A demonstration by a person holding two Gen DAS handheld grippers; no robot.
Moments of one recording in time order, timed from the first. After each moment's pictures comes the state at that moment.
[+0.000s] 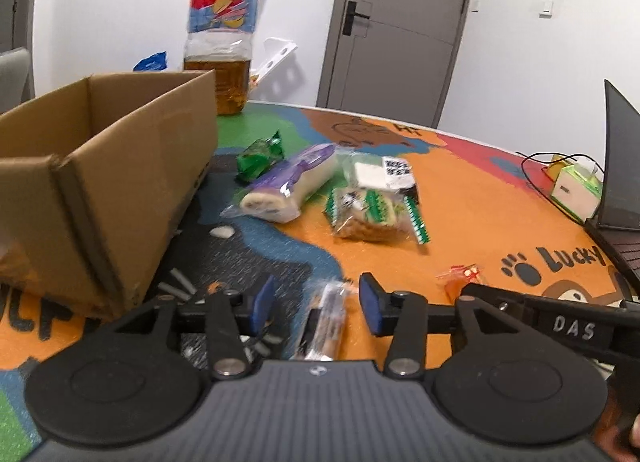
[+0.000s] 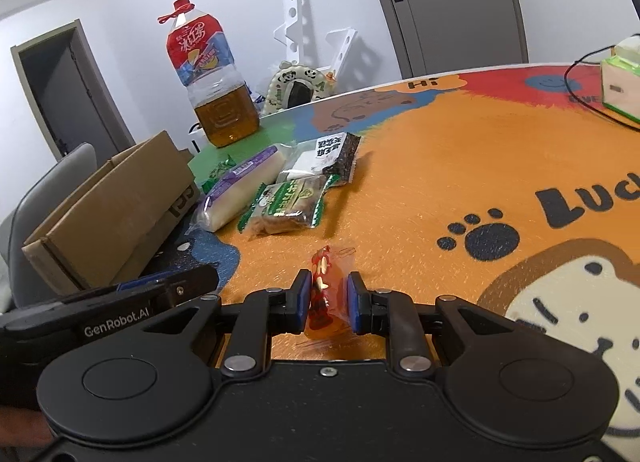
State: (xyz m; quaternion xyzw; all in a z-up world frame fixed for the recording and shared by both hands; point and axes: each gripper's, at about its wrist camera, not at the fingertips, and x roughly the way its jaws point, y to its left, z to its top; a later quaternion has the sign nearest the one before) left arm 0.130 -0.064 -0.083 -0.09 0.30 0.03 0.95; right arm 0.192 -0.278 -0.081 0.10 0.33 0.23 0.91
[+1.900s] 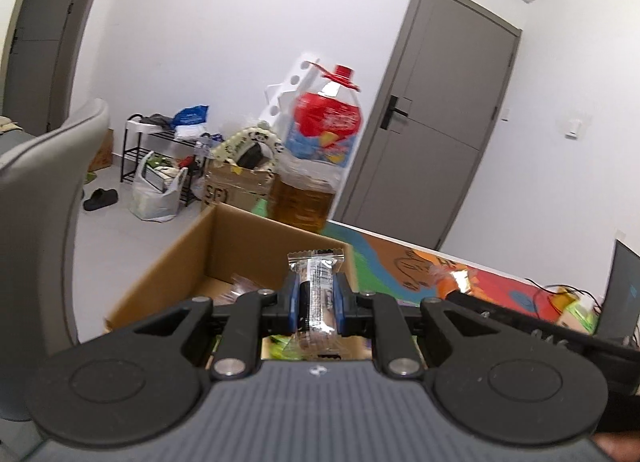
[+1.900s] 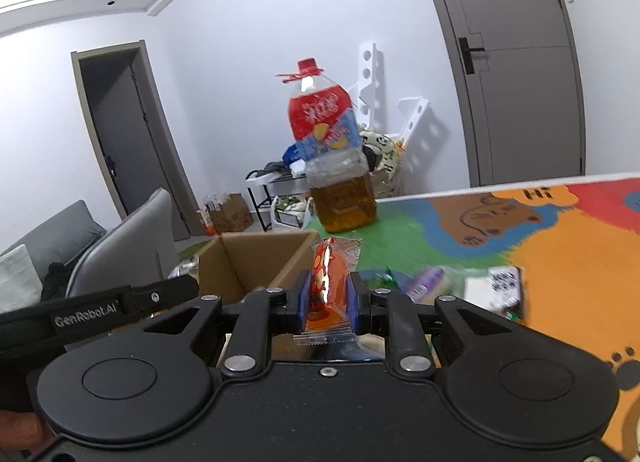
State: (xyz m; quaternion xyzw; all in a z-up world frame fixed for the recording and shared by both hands) left arm 0.105 0.078 0.011 -0.16 0.18 0.07 0.97; right arm 0.187 -0.146 0.018 0.08 0.21 0.29 0.93
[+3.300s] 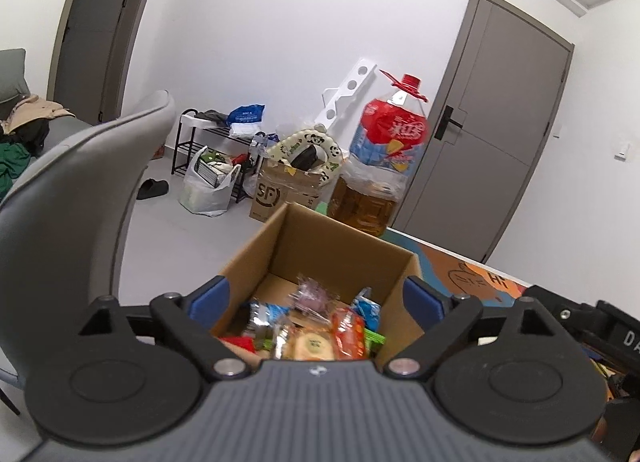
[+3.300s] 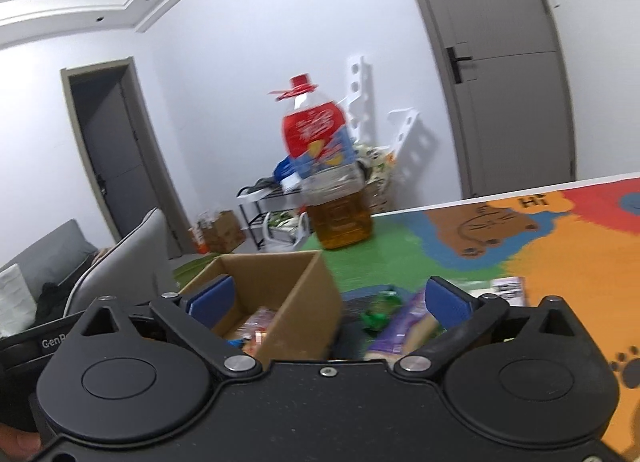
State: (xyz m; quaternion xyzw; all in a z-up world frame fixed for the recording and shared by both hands) left arm 0.093 0.093 0.007 -0.19 0.19 0.14 0.95; right arm 0.180 -0.159 0.019 0.10 0.20 0.26 0.94
